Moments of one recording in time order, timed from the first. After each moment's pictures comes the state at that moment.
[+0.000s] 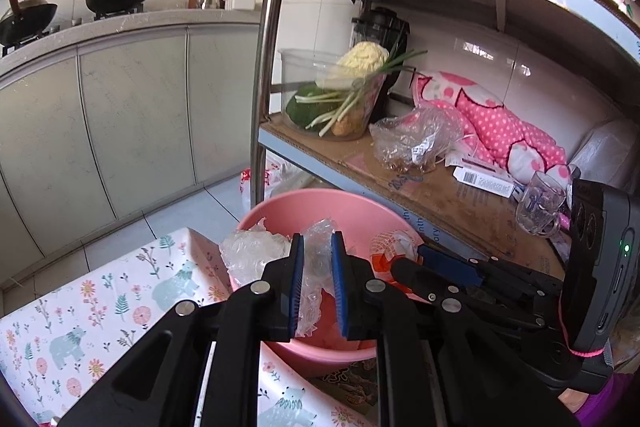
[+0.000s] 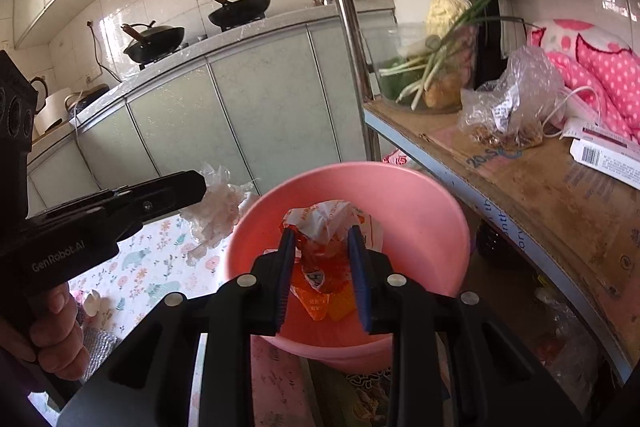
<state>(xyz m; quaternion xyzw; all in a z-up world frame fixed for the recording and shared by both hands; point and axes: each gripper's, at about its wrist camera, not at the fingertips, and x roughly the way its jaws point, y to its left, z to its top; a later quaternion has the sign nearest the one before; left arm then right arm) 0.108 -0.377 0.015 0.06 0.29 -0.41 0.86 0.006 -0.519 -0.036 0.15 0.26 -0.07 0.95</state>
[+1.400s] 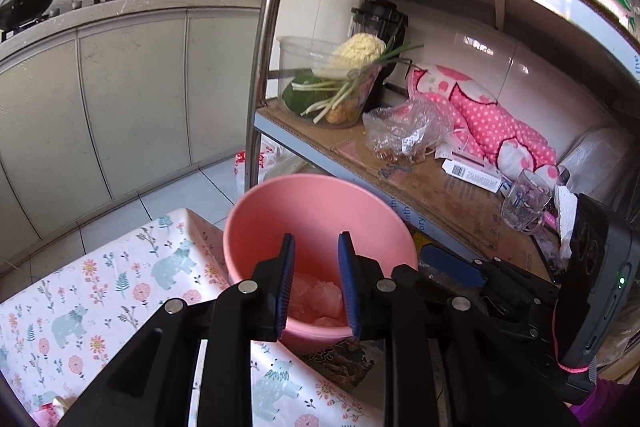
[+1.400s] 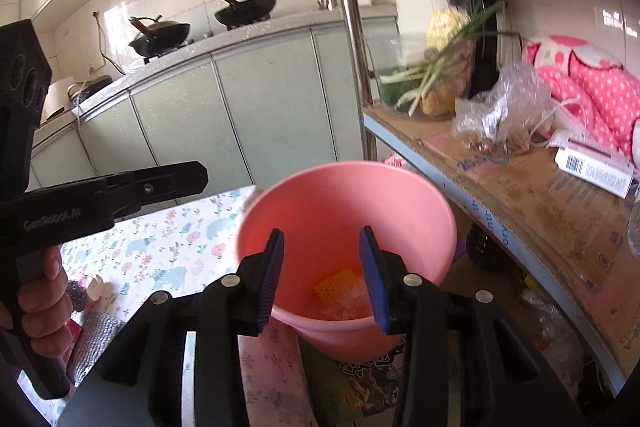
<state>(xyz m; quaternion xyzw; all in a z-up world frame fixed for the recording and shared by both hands) 0.095 -0.357 0.036 0.05 0.32 -0.41 0.85 -0.021 -0.501 -0.020 0.12 0.25 -0.07 0.96</state>
